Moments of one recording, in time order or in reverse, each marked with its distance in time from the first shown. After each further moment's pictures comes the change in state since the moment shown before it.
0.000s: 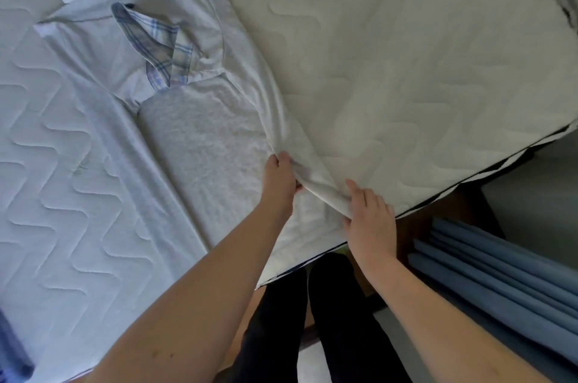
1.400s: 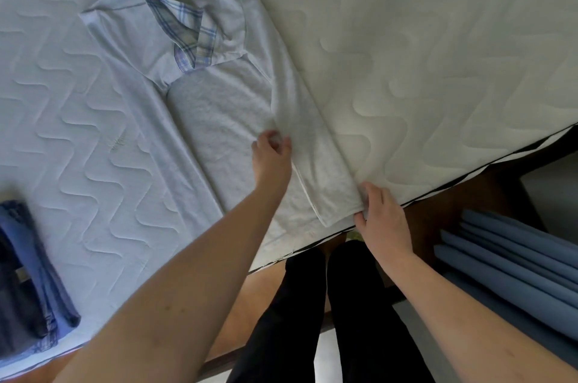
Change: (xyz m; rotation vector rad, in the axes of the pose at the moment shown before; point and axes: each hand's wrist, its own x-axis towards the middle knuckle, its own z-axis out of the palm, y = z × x) left_hand 0.013 -0.010 -0.049 0.662 0.318 0.509; right_hand -0.028 0.013 0.023 0.286 -0.160 0.001
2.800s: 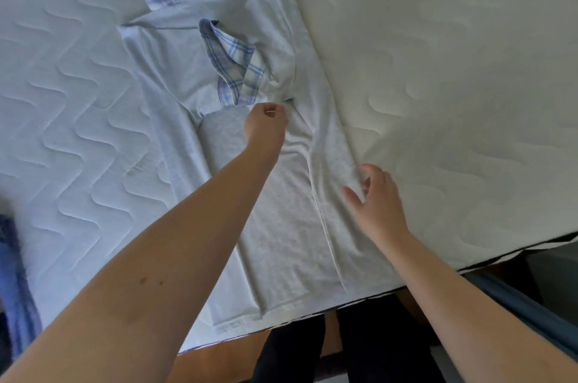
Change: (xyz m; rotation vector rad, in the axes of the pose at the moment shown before) left_hand 0.160 0.047 -0.057 -0.335 -0.010 -0.164; right_hand 0.130 -0.103 -0.028 0.176 0.053 0.010
